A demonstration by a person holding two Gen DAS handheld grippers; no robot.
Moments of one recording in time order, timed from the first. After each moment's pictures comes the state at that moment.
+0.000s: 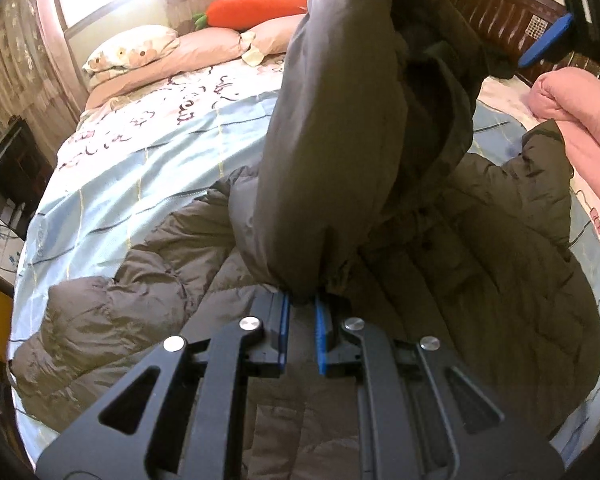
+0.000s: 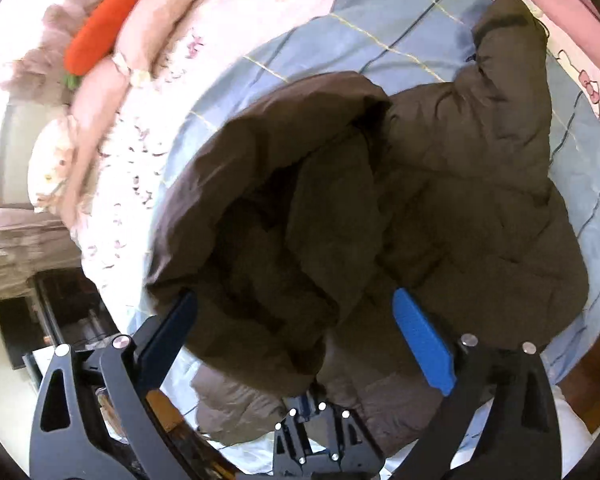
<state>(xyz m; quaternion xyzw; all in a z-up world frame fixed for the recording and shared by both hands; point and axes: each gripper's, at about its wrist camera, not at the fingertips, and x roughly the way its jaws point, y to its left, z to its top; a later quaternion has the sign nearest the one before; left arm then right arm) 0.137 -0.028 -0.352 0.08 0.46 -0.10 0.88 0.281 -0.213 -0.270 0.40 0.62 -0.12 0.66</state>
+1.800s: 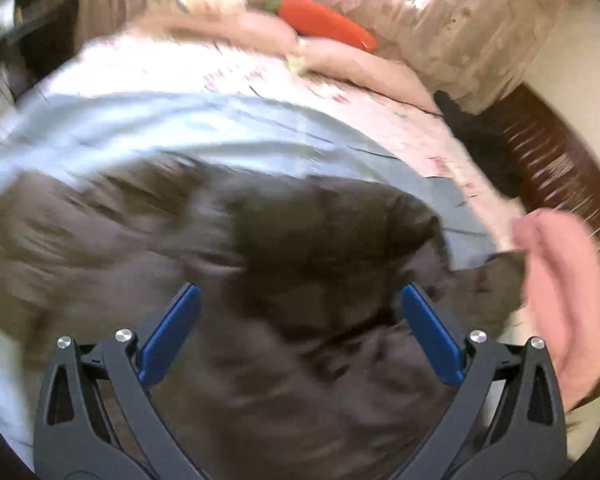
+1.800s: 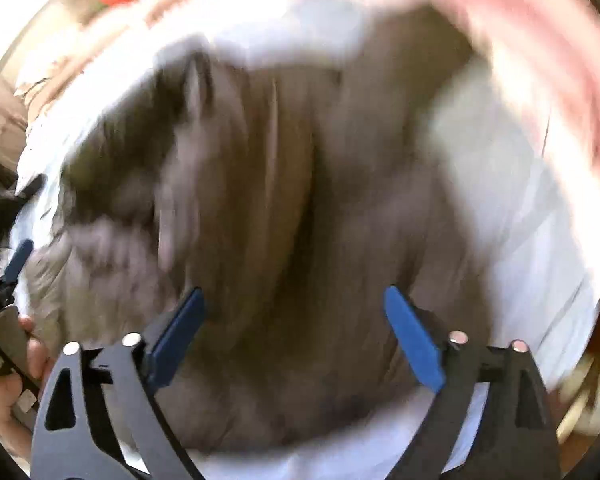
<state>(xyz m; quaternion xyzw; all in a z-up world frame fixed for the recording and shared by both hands) 0.143 -0.046 -0.354 -0.21 0.44 -0.07 0.87 0.073 -0.263 -0.342 0.10 0.51 -0.15 0.84</state>
